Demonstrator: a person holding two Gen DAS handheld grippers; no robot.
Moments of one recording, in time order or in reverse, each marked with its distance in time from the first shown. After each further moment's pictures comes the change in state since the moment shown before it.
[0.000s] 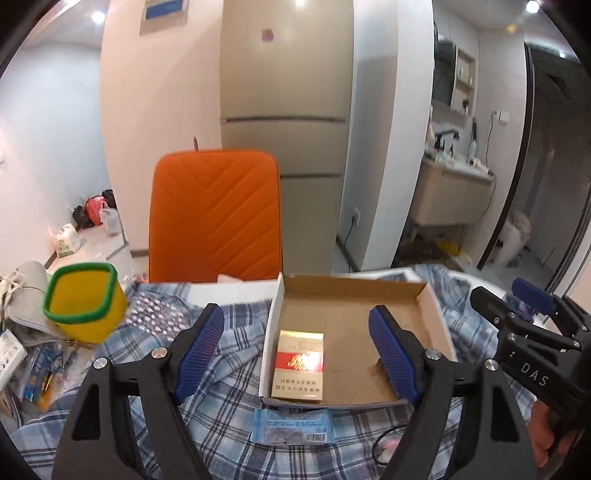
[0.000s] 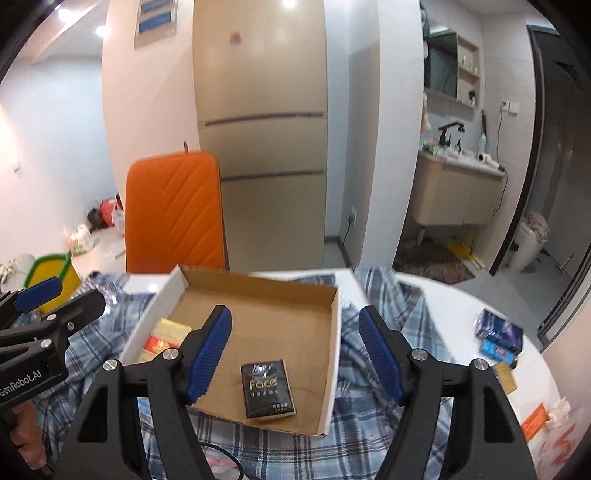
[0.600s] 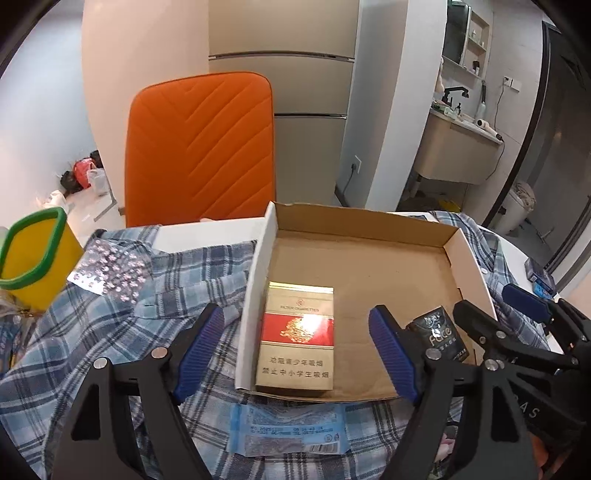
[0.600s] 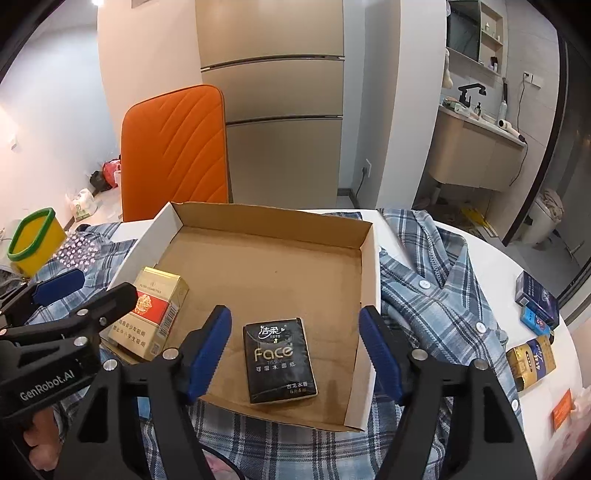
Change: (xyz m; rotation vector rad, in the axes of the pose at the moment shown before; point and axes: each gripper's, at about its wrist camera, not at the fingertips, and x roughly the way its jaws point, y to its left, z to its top) left arm 0.089 0.001 -0.038 0.004 0.215 -0.003; right arm 0.084 0.016 -0.040 -0.028 0.234 0.033
